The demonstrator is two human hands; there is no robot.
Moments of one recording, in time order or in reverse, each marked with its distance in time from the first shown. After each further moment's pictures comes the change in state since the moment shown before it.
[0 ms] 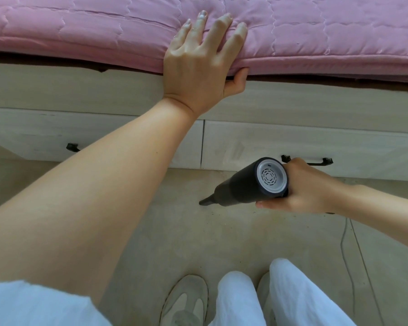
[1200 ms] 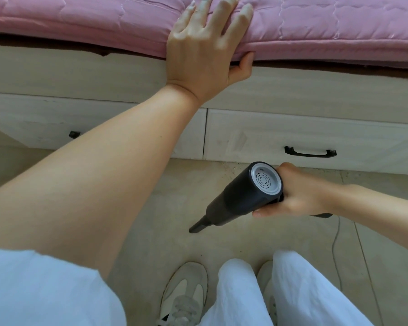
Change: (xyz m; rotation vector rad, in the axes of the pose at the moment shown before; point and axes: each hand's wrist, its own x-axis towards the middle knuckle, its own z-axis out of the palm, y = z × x) left_hand 0.001 0.004 -0.002 -0.053 -0.020 -0.048; right_hand -0.004 -0.025 0.009 0.256 -0.149 0.034
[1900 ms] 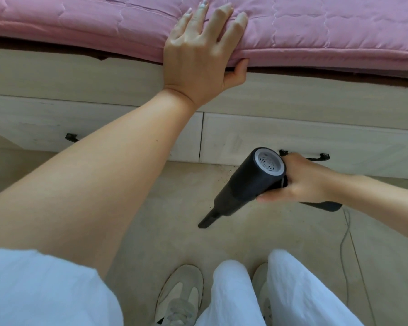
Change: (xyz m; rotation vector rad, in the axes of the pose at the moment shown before) left_hand -0.001 -0.001 -0.001 0.036 0.015 0.019; right_hand 0.001 0.018 -0.023 -0.090 0.022 0.085
